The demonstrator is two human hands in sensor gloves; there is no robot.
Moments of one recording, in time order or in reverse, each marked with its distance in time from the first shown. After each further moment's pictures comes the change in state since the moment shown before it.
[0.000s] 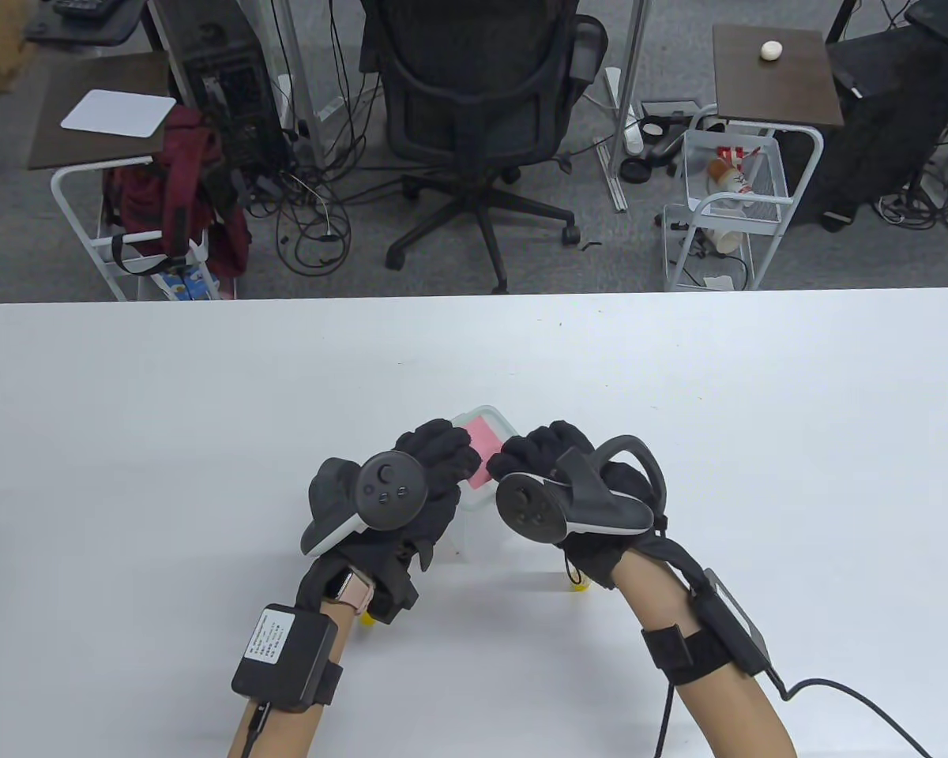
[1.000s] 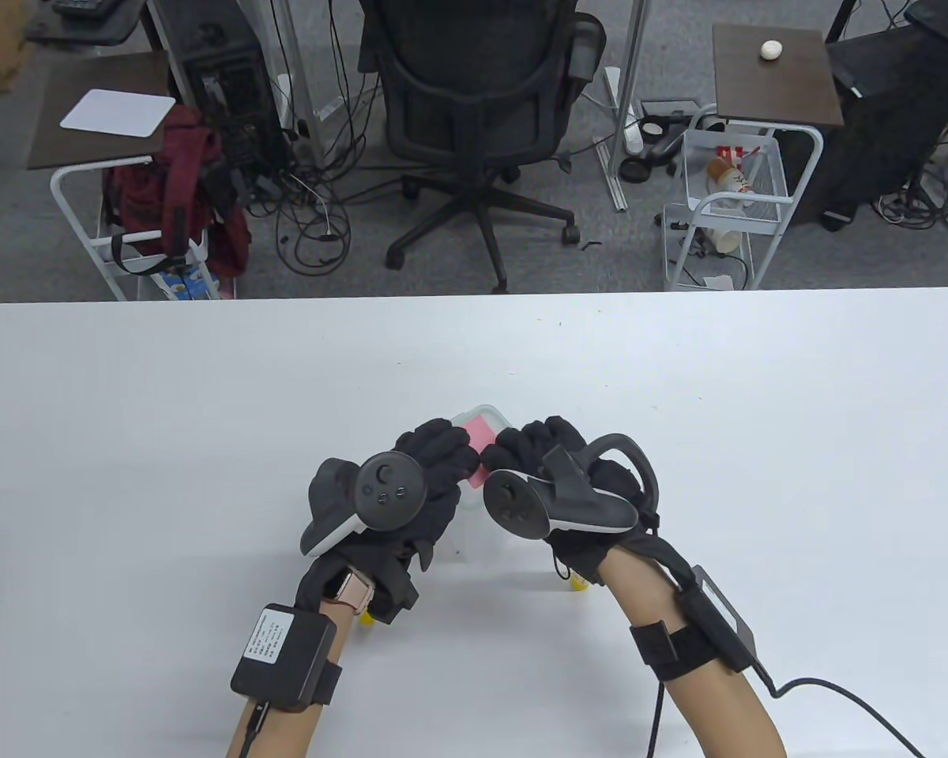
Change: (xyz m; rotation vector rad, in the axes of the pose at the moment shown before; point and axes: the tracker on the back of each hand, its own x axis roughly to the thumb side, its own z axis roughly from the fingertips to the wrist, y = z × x) left_hand 0.000 0.000 0.000 0.002 0.002 0.009; right_hand 0.005 0.005 -0.010 -0.005 0.038 0.081
